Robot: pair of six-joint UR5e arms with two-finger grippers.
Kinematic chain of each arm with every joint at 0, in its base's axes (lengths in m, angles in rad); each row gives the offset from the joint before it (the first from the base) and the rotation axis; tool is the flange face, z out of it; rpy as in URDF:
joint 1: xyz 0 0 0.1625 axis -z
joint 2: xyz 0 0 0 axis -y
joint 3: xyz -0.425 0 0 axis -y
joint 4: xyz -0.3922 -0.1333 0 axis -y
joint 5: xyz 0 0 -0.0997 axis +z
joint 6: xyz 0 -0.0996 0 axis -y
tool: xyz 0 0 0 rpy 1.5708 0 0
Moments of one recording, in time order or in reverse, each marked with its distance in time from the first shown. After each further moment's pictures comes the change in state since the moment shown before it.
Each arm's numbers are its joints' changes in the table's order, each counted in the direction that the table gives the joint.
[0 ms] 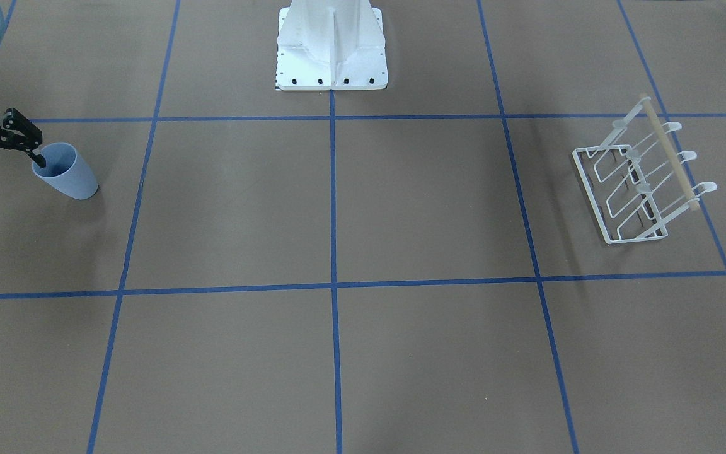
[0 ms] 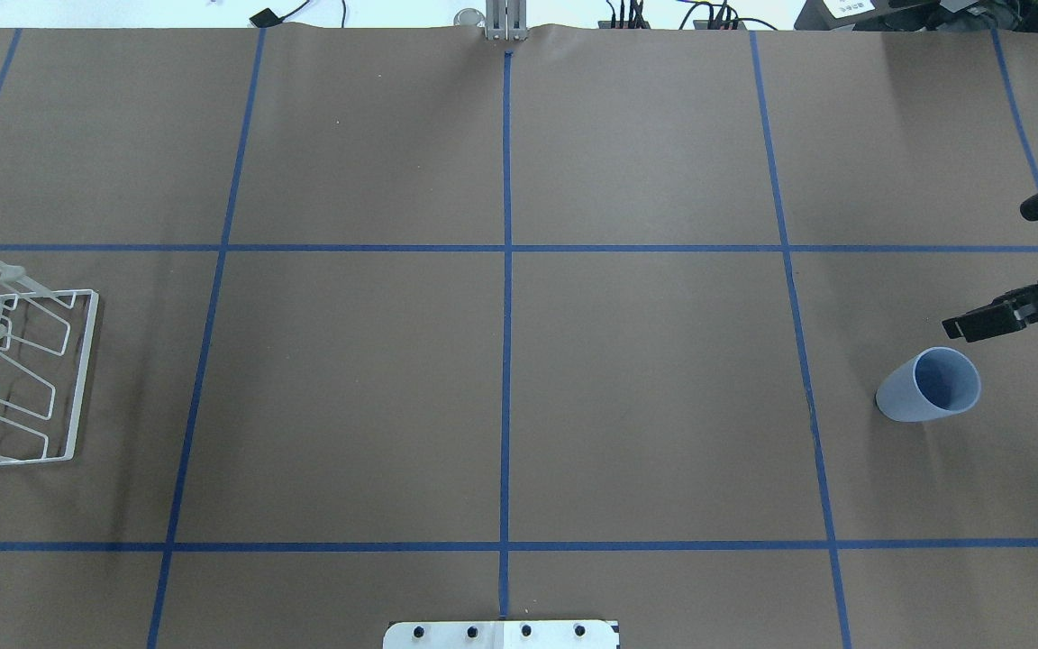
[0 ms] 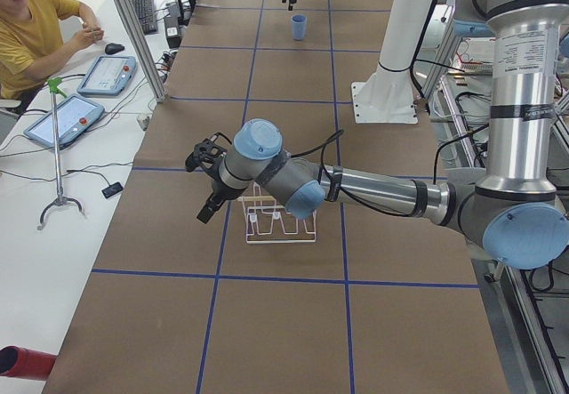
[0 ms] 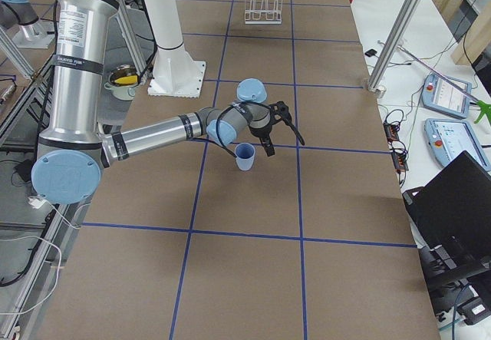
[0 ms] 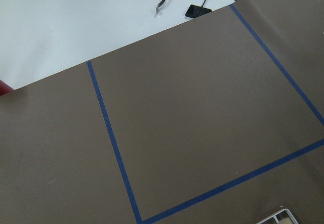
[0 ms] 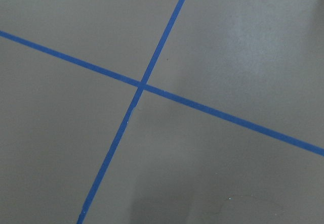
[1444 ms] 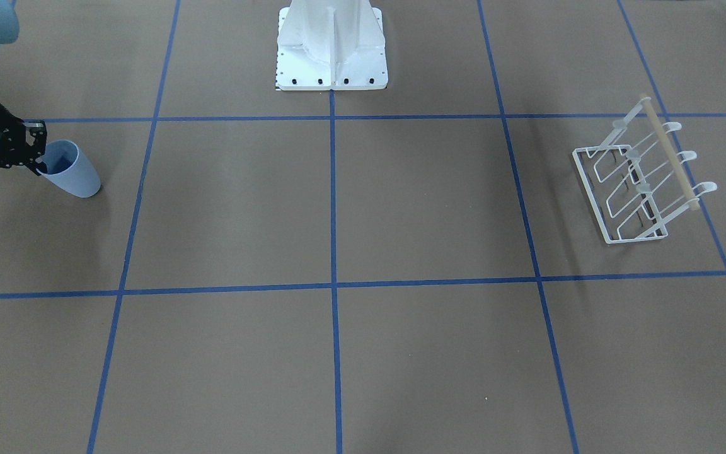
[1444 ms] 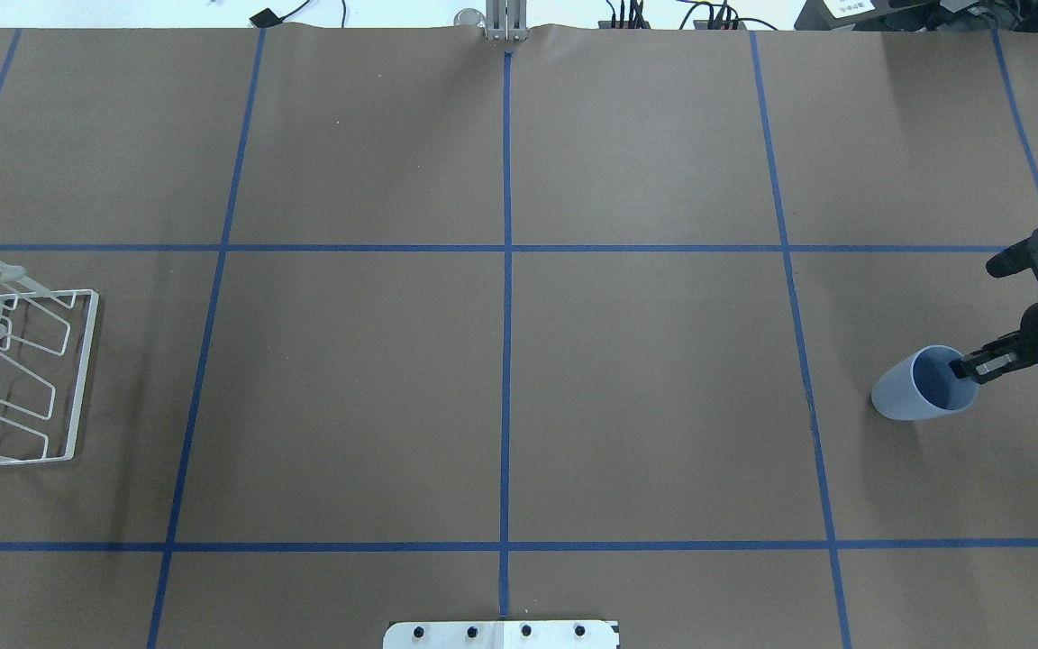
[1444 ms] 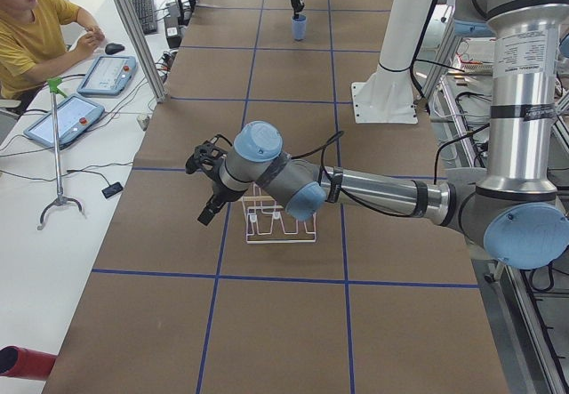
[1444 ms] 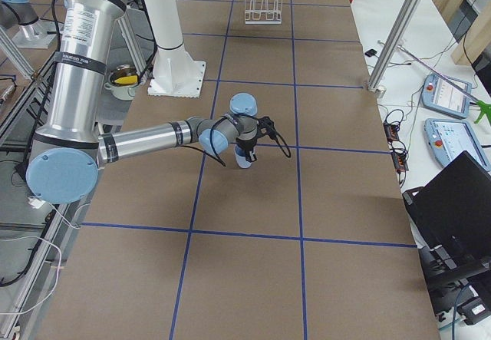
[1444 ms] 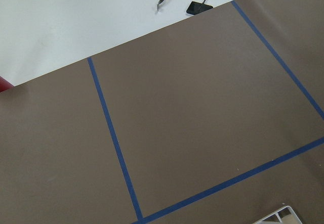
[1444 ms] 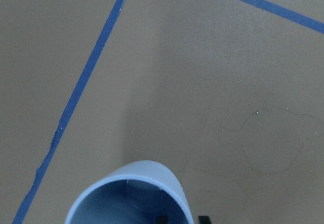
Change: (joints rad) left arm 0.000 0.003 0.002 -0.003 0.000 0.000; right arm 0.075 -0.019 -0.019 0.004 -0.010 -0.006
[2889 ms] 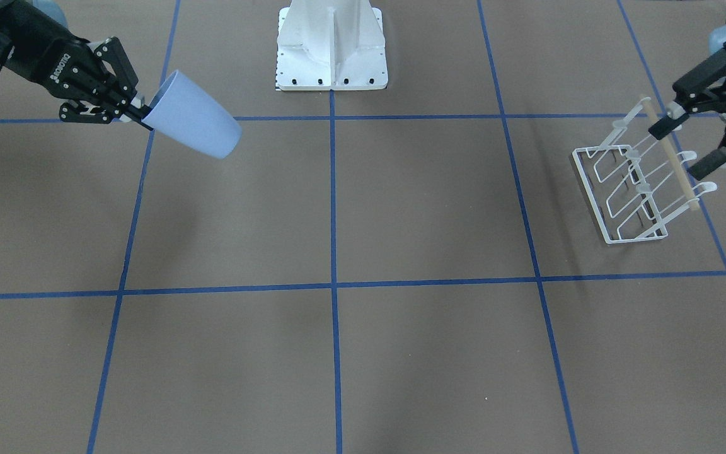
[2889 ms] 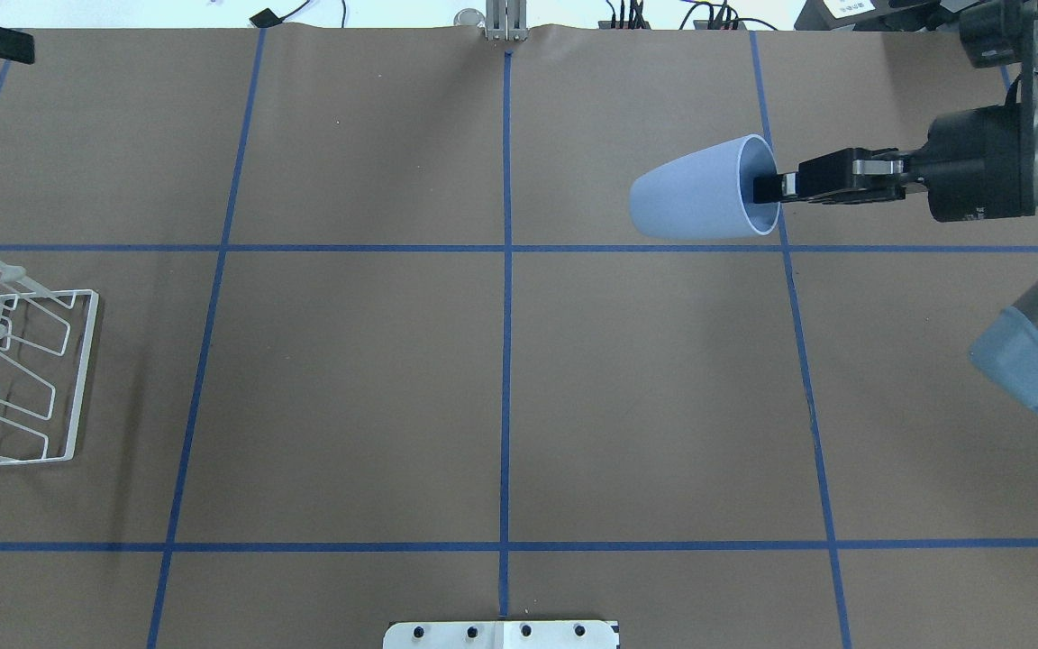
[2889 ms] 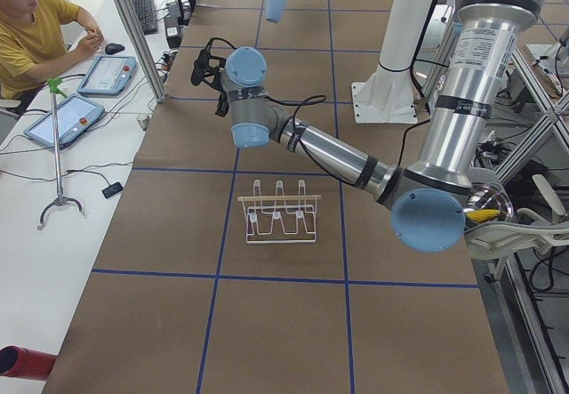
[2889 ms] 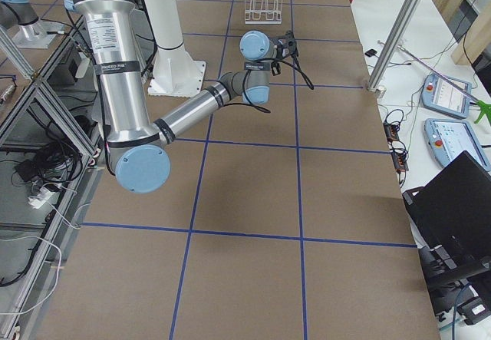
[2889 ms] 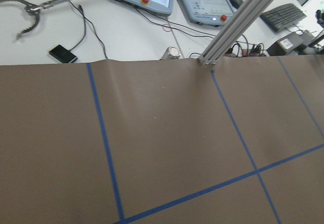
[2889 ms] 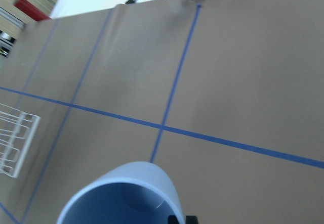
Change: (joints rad) left arm -0.240 -0.310 -0.026 -0.497 0.235 -1.099; right arm -0.042 0.427 0.011 0.627 -0.090 0.900
